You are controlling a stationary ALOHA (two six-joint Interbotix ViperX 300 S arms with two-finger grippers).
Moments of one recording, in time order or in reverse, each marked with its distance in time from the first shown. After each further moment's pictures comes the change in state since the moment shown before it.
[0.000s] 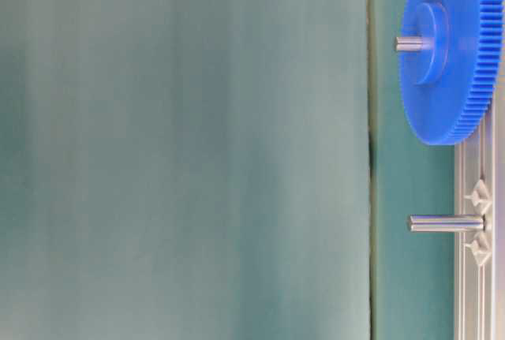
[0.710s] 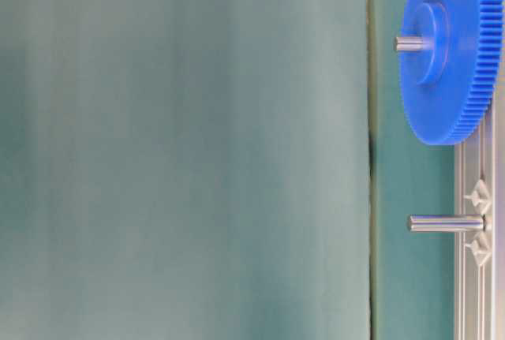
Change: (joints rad) left arm -0.040 0.095 -0.005 0.014 0.153 -0.046; right arm -0.006 0.041 0.017 0.023 0.178 0.055
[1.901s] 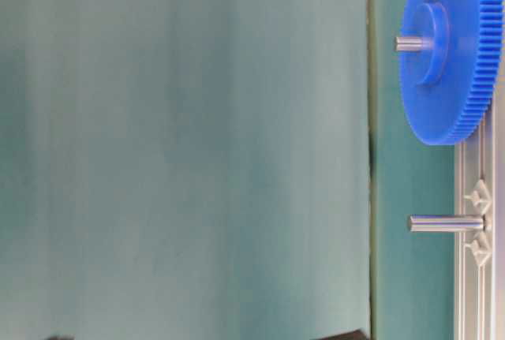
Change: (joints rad) left arm -0.087 0.534 -0.354 -0.002 0.364 -0.006; right arm -0.063 0.135 -0.072 0.000 0.235 0.031
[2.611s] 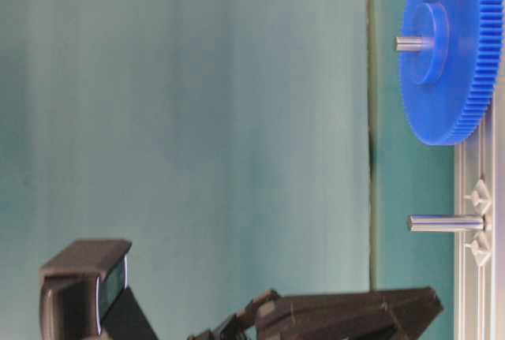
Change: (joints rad) left arm -0.003 0.202 -0.184 0.000 0.186 0.000; right arm -0.009 0.037 0.002 0.002 0.003 0.000
